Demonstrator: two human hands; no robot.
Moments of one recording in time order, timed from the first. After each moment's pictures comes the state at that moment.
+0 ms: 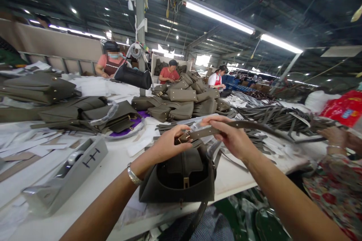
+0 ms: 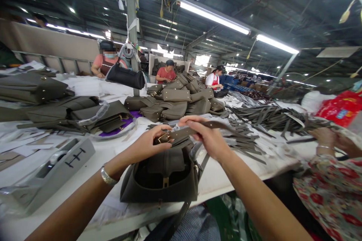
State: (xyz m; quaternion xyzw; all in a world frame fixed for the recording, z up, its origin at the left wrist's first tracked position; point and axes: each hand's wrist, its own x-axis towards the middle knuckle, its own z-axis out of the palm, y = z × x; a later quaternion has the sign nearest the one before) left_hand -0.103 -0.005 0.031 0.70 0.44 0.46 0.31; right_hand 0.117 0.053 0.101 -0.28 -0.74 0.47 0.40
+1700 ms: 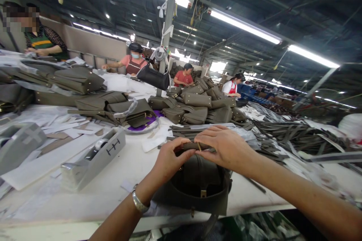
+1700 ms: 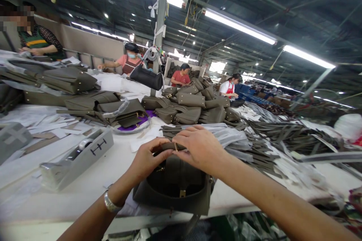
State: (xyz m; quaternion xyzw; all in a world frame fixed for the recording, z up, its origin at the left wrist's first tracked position) left_hand -0.115 -0.052 0.002 0.55 0.50 0.61 0.27; right_hand 0.052 0.025 0.121 -0.11 -0.98 -0.10 0.09
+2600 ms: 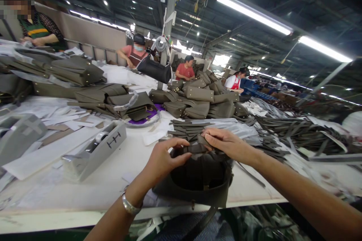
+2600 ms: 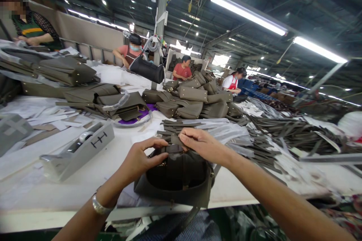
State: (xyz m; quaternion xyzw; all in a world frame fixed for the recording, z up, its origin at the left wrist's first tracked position) left_hand -0.129 -0.069 -0.010 0.58 0.57 0.55 0.20; right_hand 0.060 0.048 0.098 -0.17 -0.92 0.32 0.10
